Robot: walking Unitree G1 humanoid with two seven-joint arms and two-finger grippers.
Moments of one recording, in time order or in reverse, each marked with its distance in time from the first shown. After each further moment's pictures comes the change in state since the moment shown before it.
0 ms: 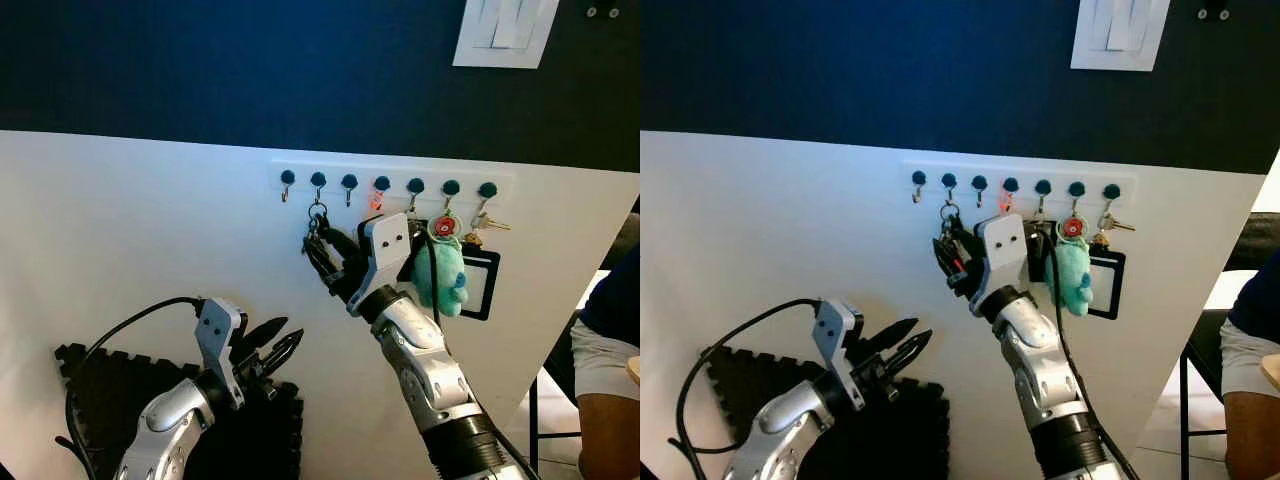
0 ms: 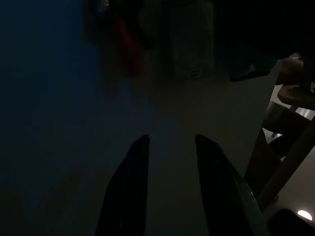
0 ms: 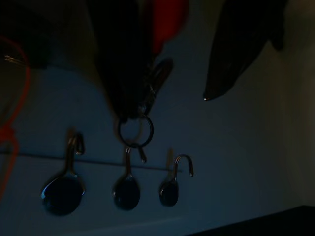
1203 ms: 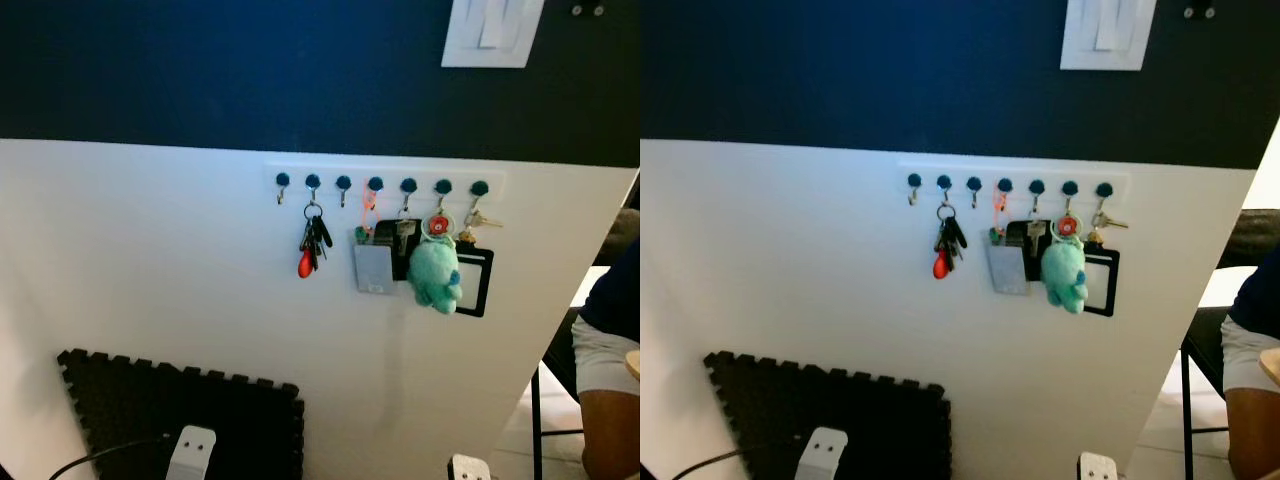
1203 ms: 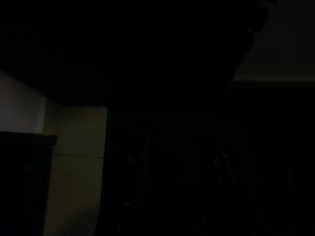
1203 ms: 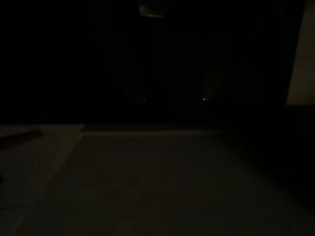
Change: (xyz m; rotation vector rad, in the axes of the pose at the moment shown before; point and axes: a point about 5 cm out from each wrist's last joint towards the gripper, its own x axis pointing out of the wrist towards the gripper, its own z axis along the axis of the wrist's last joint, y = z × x) left arm -0.116 -0.002 -0.175 -0.123 0.938 0.689; right arm -0.270 -0.006 -0.208 0.325 0.990 -0.703
